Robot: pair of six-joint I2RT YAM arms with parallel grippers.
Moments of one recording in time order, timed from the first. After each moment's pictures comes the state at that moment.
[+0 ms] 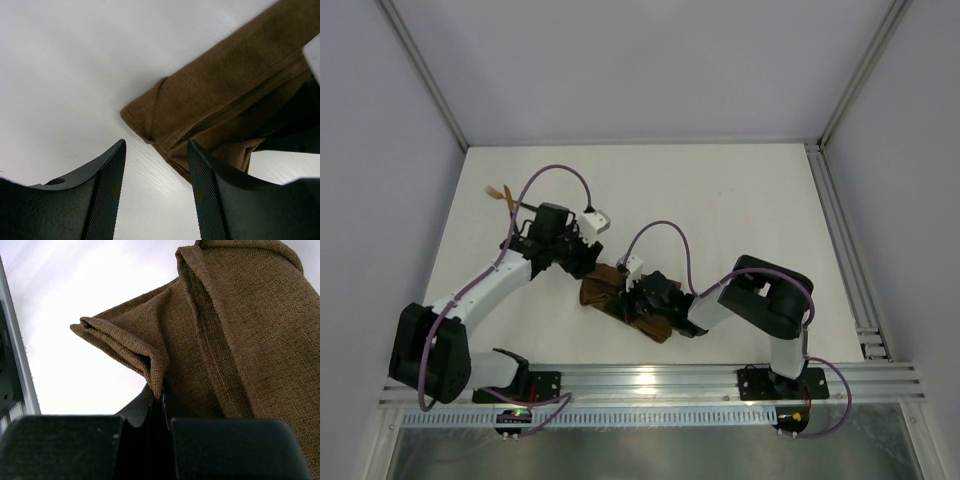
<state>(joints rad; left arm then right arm) -0.38 1.29 0.86 -0.45 0.31 0.36 1.05 1.90 0.63 0.90 -0.11 0.42</state>
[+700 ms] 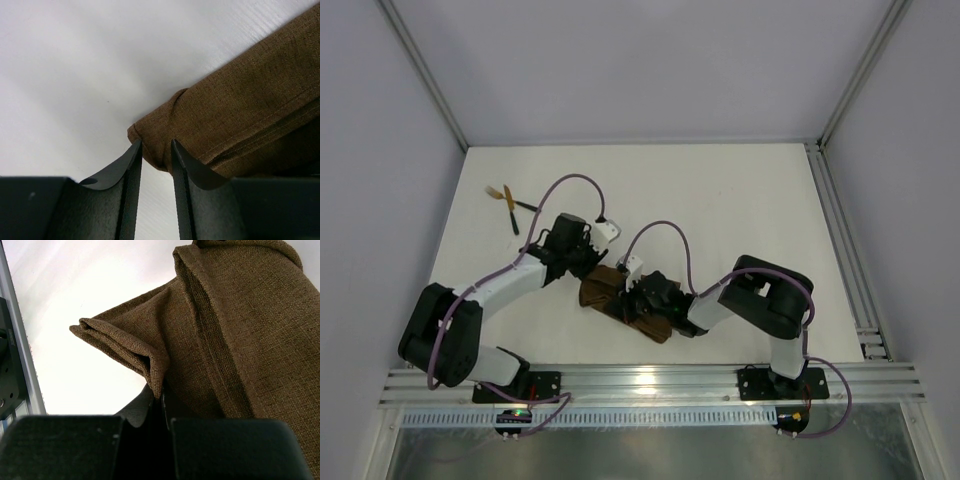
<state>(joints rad) -0.48 1.41 0.76 -0.24 0.12 0.36 1.05 1.90 0.63 0.90 -0.13 0.44</state>
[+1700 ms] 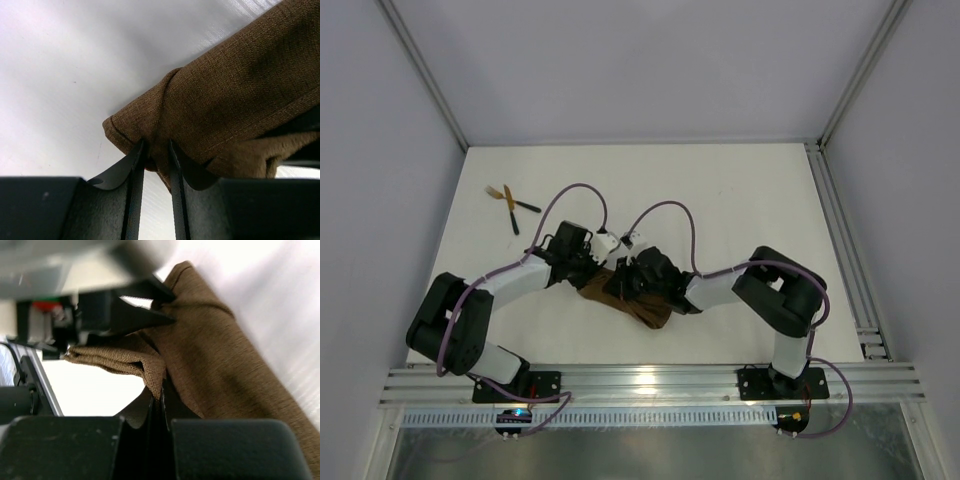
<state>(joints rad) -0.47 1.47 0.72 -0.25 0.13 0.40 0.95 1.85 0.78 0.62 -0.14 0.64</state>
